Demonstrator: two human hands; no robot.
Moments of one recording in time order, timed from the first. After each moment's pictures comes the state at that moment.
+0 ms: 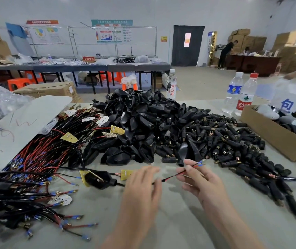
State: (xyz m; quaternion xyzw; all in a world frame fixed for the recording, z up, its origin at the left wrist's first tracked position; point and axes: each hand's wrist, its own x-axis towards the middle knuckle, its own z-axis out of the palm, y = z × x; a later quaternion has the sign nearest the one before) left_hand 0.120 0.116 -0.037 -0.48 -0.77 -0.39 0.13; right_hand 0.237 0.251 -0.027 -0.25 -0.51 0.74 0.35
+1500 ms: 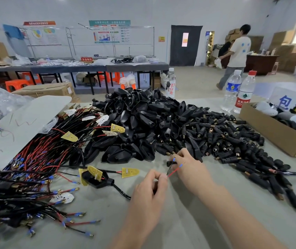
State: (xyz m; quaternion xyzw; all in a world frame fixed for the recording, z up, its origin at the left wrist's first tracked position) left_hand 0.133 0.117 -0.042 -0.42 -0.72 -0.55 -0.07; right_hand 0.188 0.281 -0.027 -0.32 -0.94 0.06 0.10
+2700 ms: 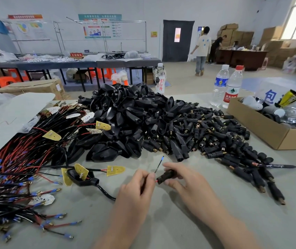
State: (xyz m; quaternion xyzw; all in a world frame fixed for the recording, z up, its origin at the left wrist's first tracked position) left_hand 0.135 0.125 -0.056 -0.43 -0.73 -0.53 -0.03; right_hand 0.258 0.261 -0.041 -0.20 -0.89 0.32 0.26
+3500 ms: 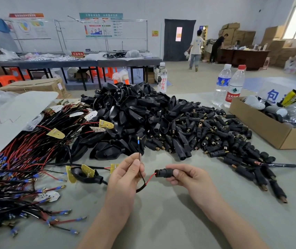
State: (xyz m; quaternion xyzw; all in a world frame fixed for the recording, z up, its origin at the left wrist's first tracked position) left_hand 0.110 0.126 -0.035 -0.24 -0.45 -0.81 -0.30; right_hand 0.250 0.254 -0.036 -0.23 -0.65 0.66 0.29
